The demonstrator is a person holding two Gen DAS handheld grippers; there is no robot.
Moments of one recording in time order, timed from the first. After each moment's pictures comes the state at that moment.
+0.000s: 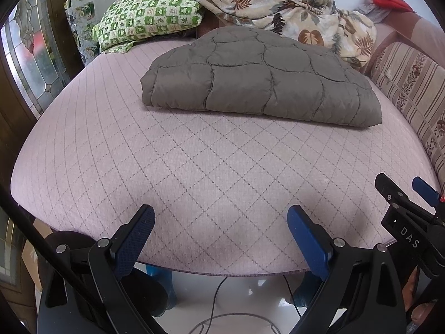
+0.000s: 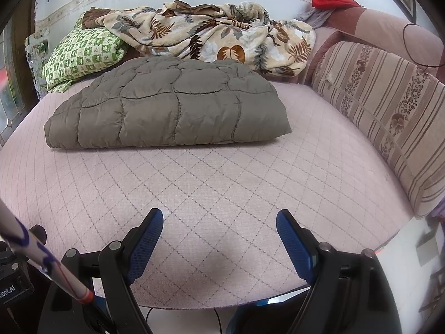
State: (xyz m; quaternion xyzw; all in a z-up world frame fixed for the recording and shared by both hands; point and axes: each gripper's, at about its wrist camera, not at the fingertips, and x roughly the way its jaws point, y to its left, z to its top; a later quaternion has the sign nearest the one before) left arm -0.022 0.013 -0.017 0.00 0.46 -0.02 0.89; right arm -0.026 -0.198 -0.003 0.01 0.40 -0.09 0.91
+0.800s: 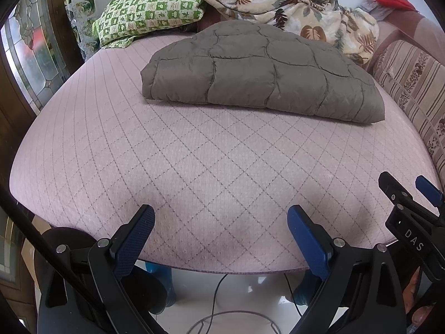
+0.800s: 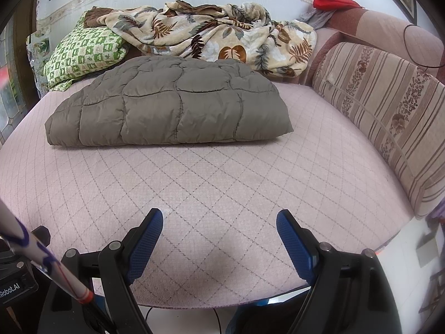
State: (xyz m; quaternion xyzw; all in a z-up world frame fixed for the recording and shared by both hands) left arm -0.021 0.015 -0.027 0.00 0.47 -0.02 0.88; right arm -0.028 -0.194 -0.006 0.00 0.40 -0.09 0.91
